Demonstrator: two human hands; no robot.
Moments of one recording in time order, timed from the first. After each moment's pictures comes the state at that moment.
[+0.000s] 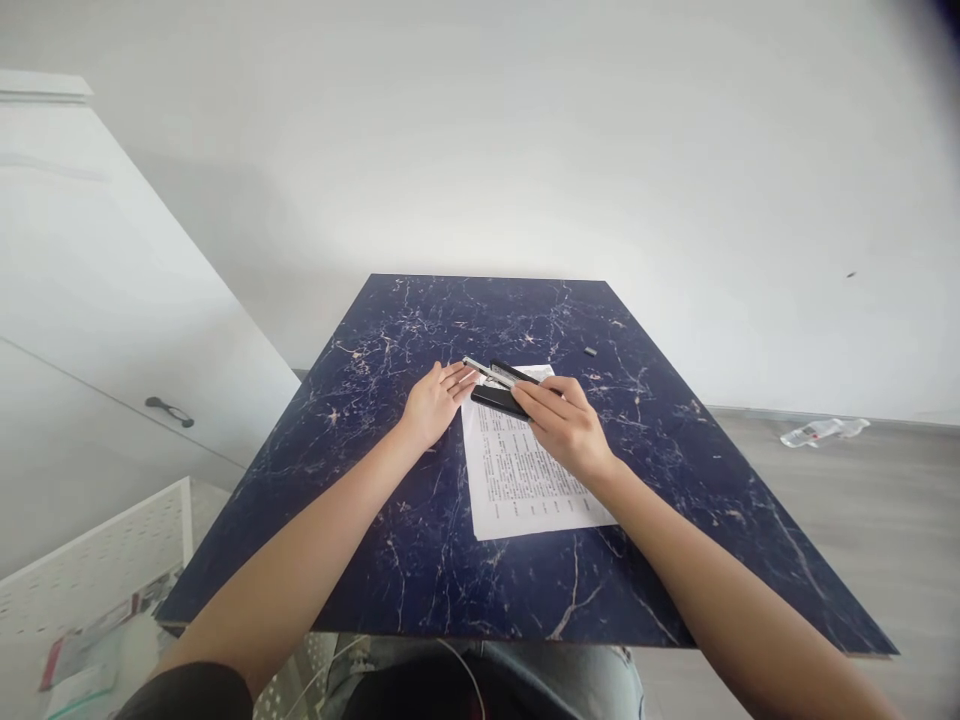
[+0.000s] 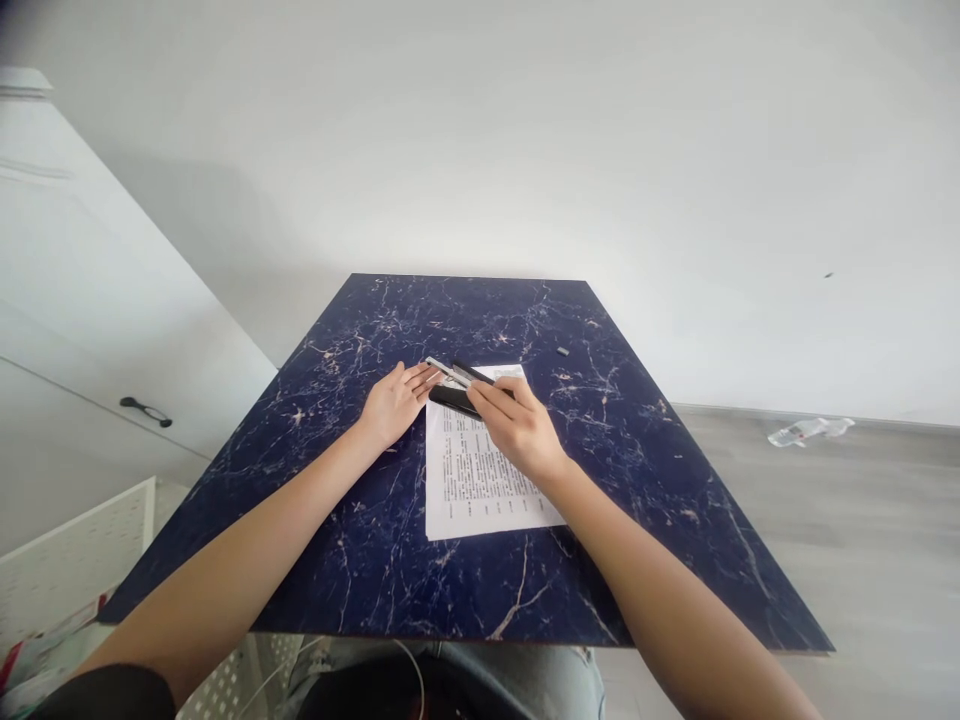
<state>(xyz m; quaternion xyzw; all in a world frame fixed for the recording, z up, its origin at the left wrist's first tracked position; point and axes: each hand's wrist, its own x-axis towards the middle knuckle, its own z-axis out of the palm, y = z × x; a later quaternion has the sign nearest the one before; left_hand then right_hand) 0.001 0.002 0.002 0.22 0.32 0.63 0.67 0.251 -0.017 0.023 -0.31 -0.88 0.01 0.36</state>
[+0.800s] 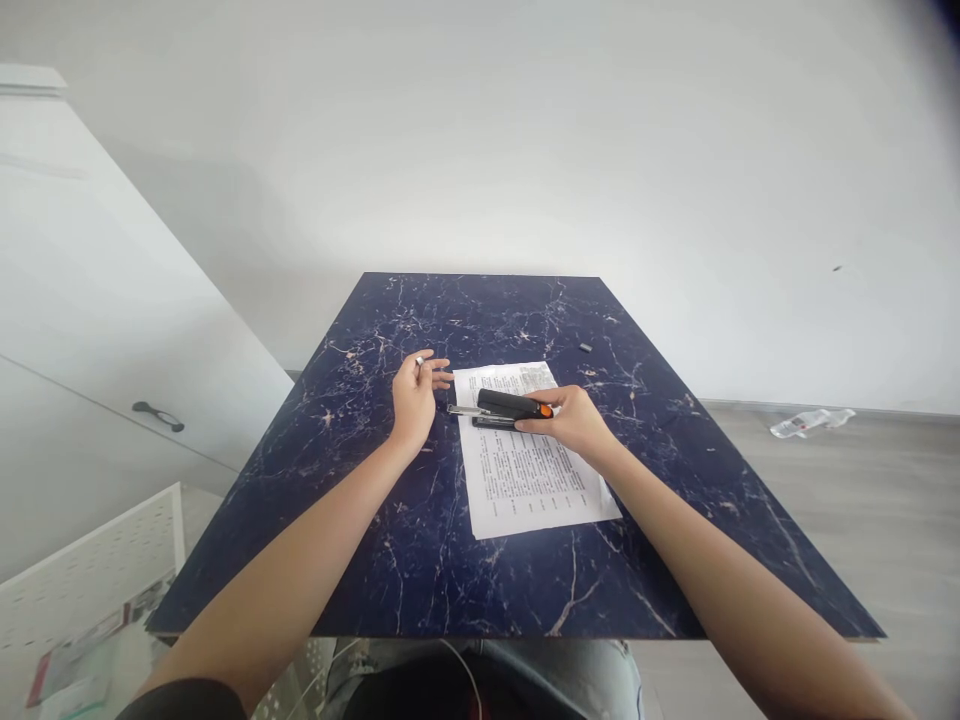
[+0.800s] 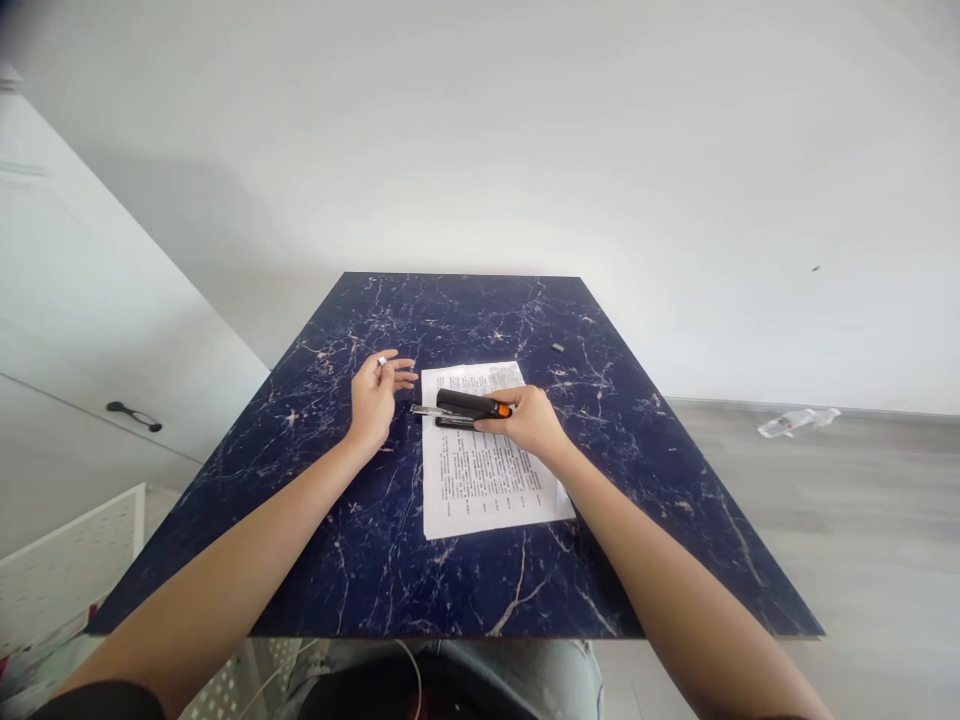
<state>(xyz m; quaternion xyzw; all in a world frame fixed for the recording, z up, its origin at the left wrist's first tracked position) -0.007 0.000 -0.003 0.47 0.48 0.67 0.31 0.260 -0.005 0.028 -0.49 -0.71 0.40 0.30</state>
